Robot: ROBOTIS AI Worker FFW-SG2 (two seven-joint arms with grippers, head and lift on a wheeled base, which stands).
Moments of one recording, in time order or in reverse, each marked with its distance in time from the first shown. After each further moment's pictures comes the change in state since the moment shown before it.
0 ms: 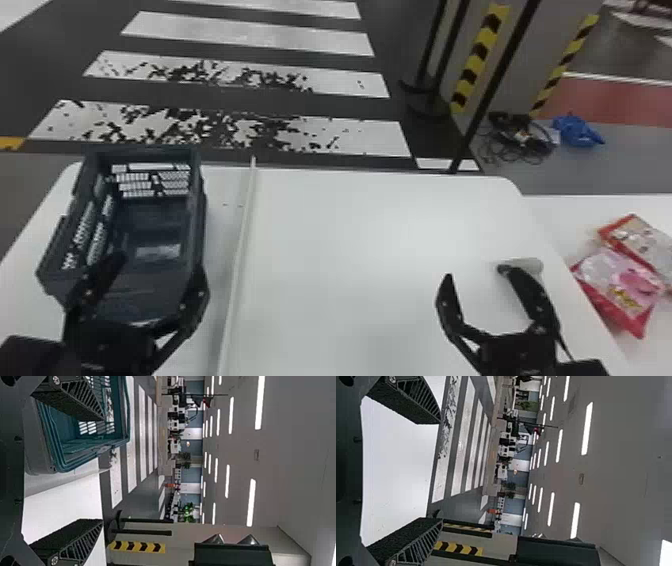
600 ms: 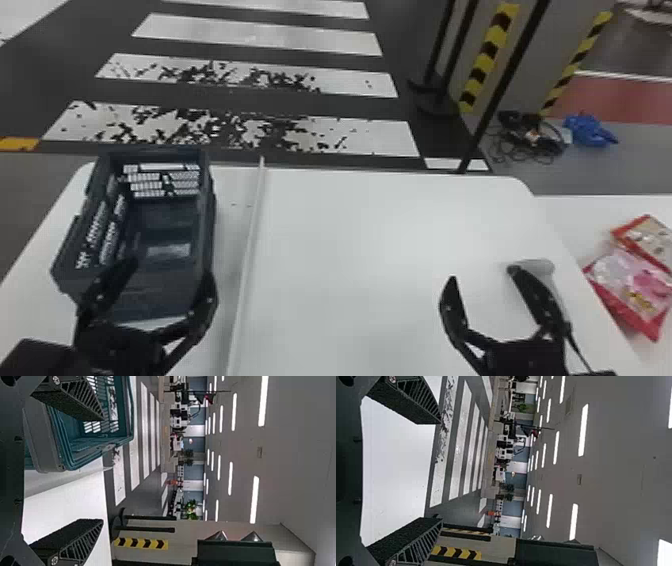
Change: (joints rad) left arm 0.015 0.034 -0.006 -0.008 0.018 0.001 0.008; right arm 0.035 0.000 0.030 -0.039 -0.003 0.000 -0.014
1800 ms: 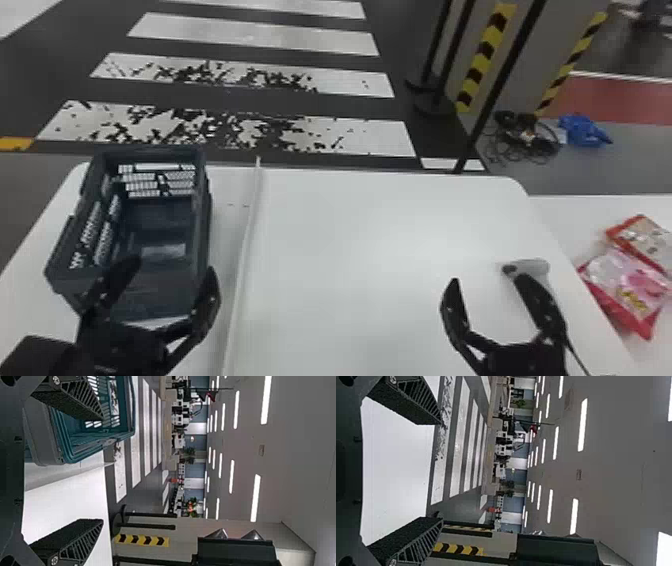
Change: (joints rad) left arm -0.012 -0.001 -0.017 0.002 0.003 0.014 0.000; right arm 0.013 0.000 -0.003 0.000 -0.023 -0.012 -0.014
